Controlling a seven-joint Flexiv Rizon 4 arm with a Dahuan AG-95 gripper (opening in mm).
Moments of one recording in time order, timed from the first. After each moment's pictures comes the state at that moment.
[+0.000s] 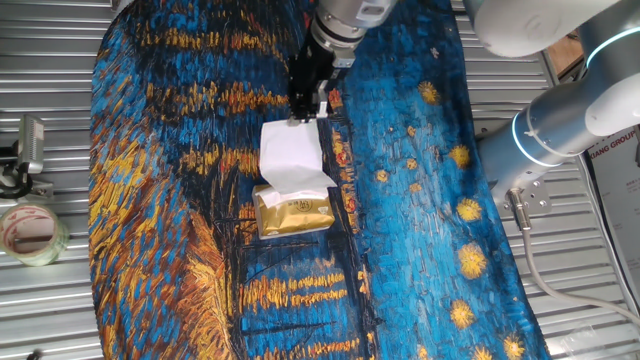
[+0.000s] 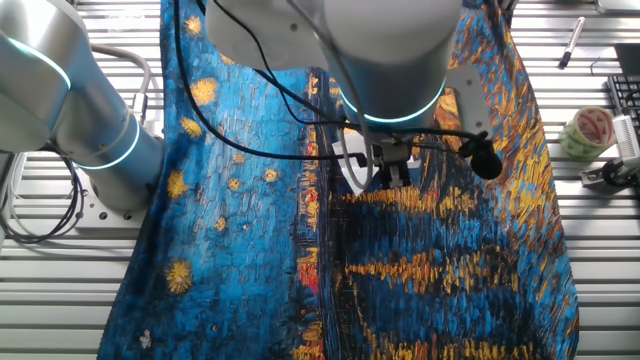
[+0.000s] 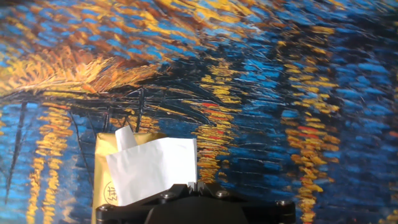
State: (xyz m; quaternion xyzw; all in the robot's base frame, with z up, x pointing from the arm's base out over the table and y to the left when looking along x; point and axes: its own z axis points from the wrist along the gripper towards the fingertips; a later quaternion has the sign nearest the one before) arm 0.467 -0.051 0.153 -0.06 0.99 0.06 0.07
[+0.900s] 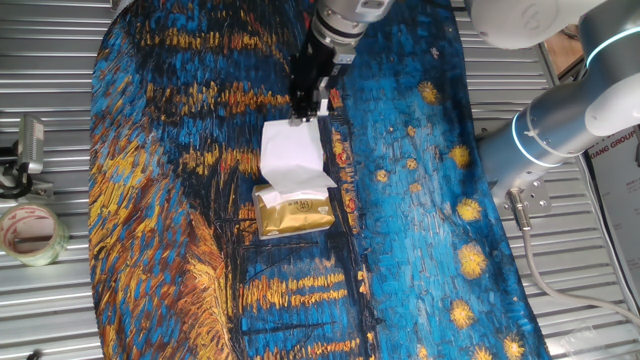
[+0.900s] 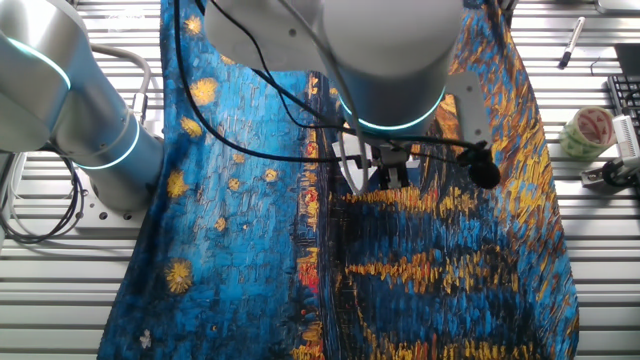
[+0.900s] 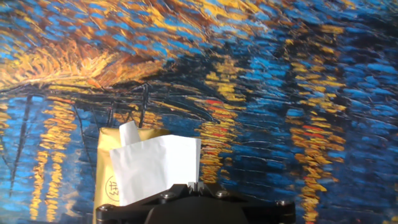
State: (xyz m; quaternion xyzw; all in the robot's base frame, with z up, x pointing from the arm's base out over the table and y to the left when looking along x) arm 0.466 -0.049 0.156 -0.06 0.99 0.08 0.07
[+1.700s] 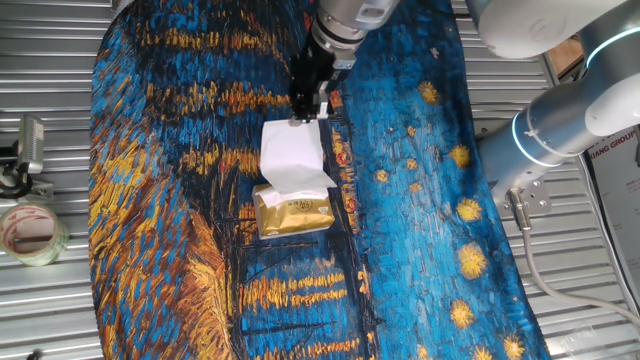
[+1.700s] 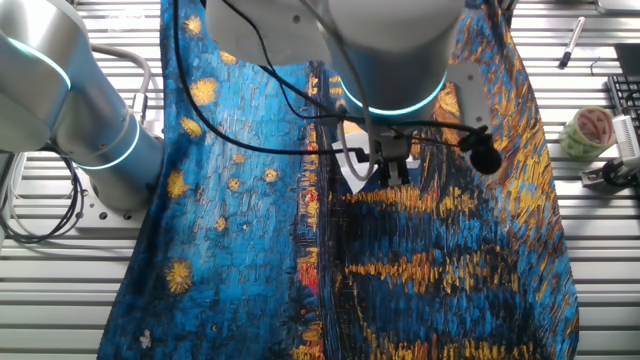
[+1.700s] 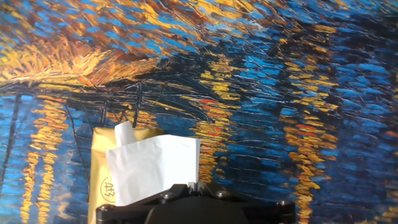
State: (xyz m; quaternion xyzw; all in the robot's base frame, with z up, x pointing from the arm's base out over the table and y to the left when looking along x) arm 0.464 -0.050 0.156 -0.04 1.00 0.06 0.07
